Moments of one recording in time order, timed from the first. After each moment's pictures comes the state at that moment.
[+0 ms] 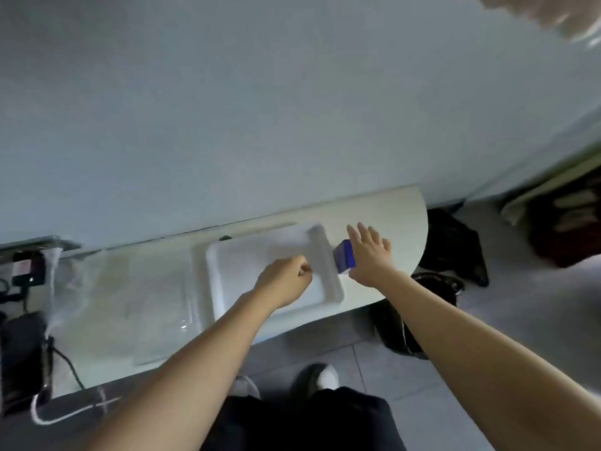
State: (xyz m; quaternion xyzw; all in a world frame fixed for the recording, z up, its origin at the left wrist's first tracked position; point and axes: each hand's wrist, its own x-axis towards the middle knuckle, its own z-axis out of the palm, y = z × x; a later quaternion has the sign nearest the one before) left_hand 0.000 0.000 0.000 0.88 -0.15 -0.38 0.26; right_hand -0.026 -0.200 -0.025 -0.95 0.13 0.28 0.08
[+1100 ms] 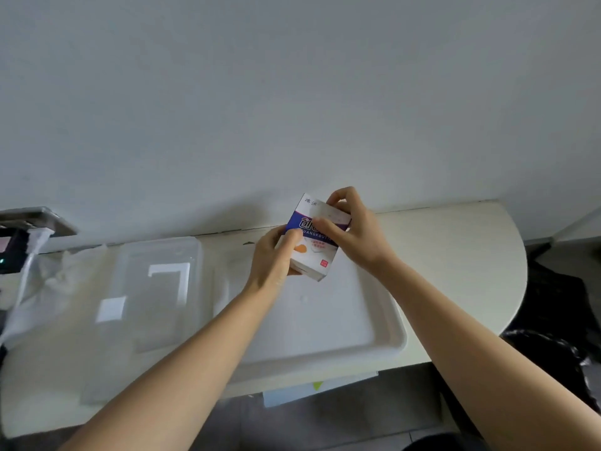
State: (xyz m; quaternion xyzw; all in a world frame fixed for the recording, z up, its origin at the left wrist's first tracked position) left_hand 0.038 0.035 -0.109 0.70 0.11 -0.13 0.69; right_hand 0.048 -0.121 -0.105 -0.85 -0.01 -0.05 0.53
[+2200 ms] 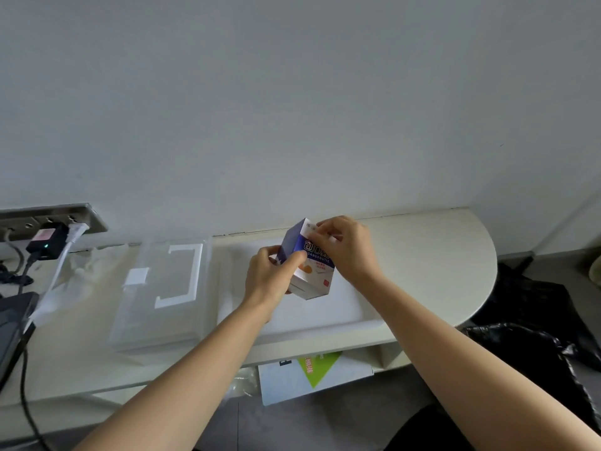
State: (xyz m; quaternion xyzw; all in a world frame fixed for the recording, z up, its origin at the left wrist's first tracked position) left_hand -0.033 0.046 -0.111 0.76 0.11 -0.10 0.64; right_hand -0.014 -0.106 -0.112 -0.86 0.01 -0.15 0.50
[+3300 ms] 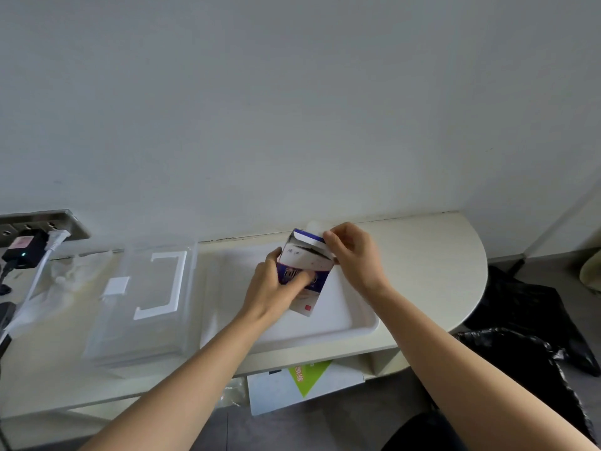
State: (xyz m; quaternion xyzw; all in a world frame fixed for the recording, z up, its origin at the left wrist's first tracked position) left_hand -0.033 0.037 -0.128 0.84 -0.01 -0.12 0.54; right_hand -0.023 -0.132 -0.117 -0.81 0.05 -0.14 0.57
